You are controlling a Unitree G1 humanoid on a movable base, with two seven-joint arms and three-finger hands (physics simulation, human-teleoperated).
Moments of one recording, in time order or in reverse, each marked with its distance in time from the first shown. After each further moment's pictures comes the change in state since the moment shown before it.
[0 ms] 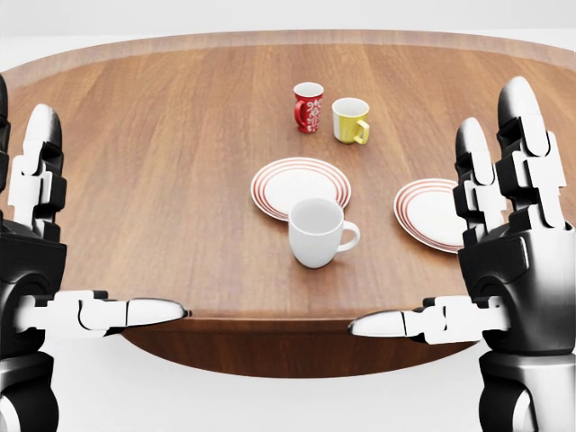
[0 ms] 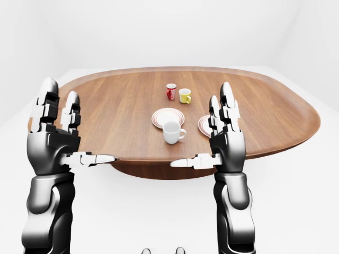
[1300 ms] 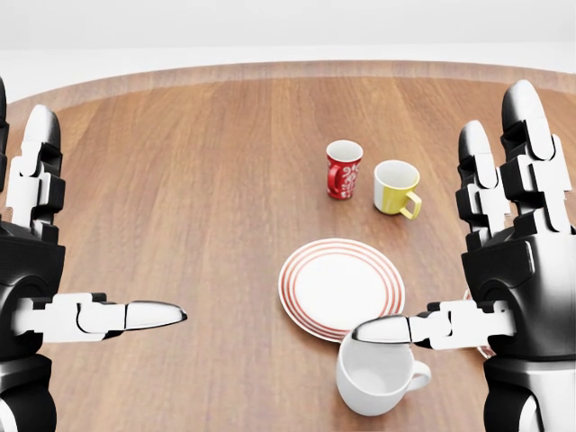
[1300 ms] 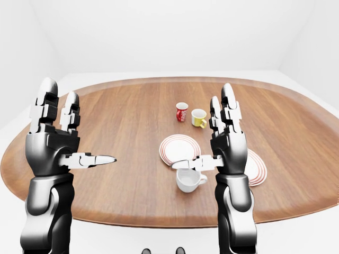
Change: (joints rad) left arm 0.008 0.001 0.001 -0.010 0.002 0.000 -0.007; right arm 0.016 -0.001 -0.010 -0.012 0.015 0.000 0.013
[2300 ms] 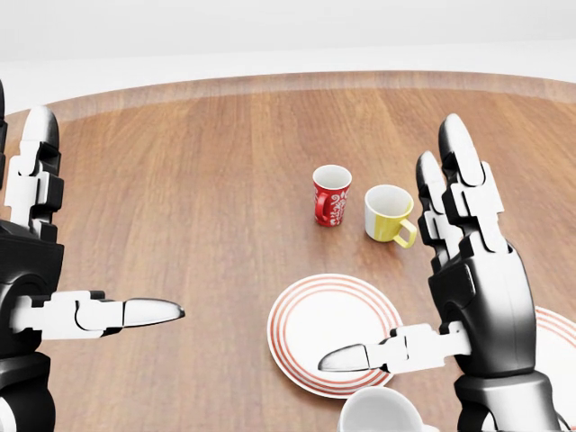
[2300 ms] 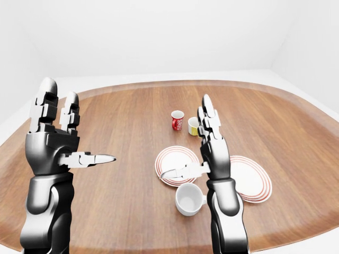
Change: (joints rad) left arm -0.007 0.003 0.008 0.010 -0.006 0.000 0.001; right arm 0.057 0.007 0.099 0.015 -0.158 0.000 0.020
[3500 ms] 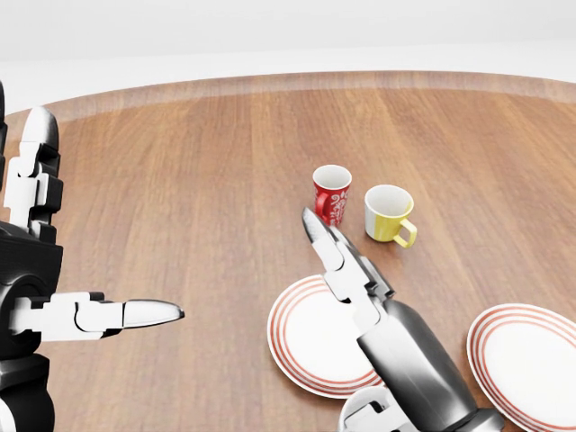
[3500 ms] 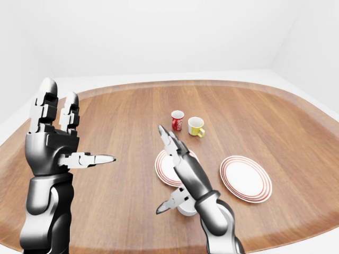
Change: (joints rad) left arm 0.006 0.000 0.001 -0.004 0.005 0.000 -0.002; right arm 0.148 -0.061 0.185 -0.086 -0.487 0.000 0.282
